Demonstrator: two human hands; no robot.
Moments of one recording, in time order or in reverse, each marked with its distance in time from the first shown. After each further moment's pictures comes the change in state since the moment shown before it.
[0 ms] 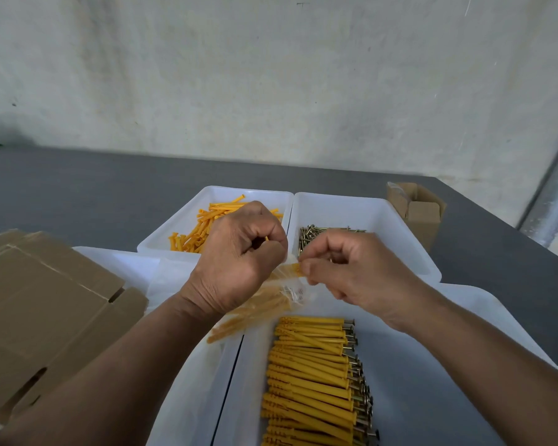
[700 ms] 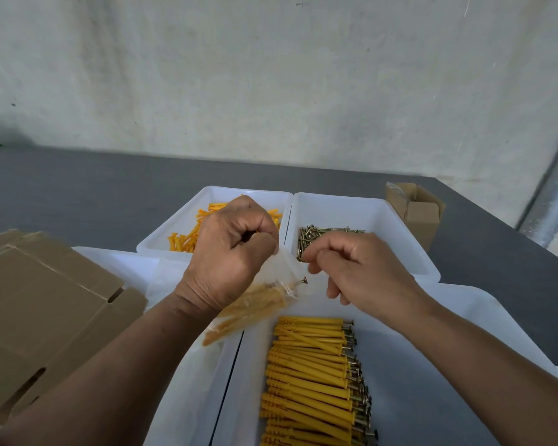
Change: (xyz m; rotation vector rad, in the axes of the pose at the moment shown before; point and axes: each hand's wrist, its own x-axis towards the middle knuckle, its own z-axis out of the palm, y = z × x) left_hand 0.001 -0.003 -0.002 -0.059 0.080 -0.044; right_hand 0.003 0.008 0.001 -0.242 0.151 -0.015
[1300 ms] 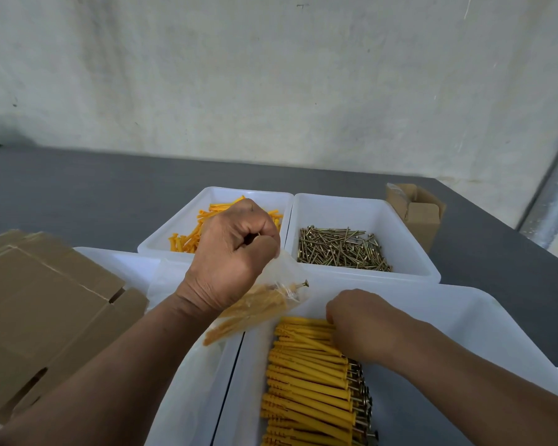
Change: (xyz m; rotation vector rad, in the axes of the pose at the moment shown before) left_hand -0.001 -0.002 0.001 -0.007 -0.019 0.003; right_hand -0.005 0.049 0.026 -0.974 -0.520 0.094
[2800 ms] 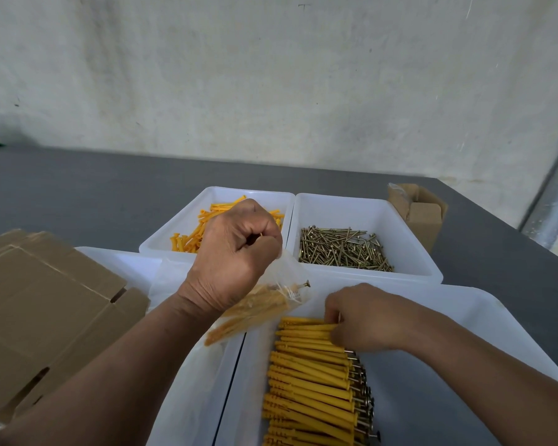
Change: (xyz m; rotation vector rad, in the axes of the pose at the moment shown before) left_hand 0.001 0.000 0.000 0.017 -0.003 0.013; right_hand -0.008 0.006 -0.023 0.210 -0.087 -0.056
